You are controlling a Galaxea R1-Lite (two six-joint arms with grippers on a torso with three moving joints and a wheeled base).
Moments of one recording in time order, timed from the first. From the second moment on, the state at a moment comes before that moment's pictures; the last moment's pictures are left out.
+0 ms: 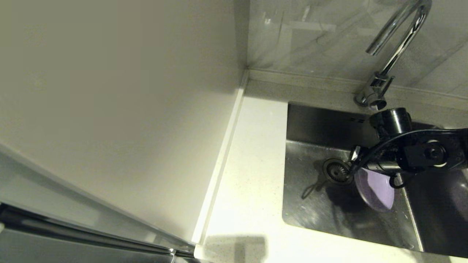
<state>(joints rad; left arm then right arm) 0.00 0.00 0.00 -0.01 0.00 0.00 0.10 1.88 -1.14 -0.04 -0.25 0.47</state>
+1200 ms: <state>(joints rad) 0.00 0.00 0.00 -0.01 0.00 0.00 -0.07 1.78 -1.37 0.15 0.56 1.11</state>
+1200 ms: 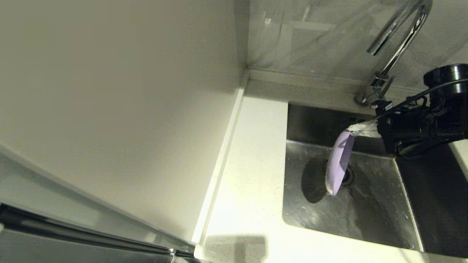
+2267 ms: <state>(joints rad) 0.00 0.00 0.00 -0.01 0.00 0.00 -0.12 1.63 -1.60 0.54 0.44 0.74</state>
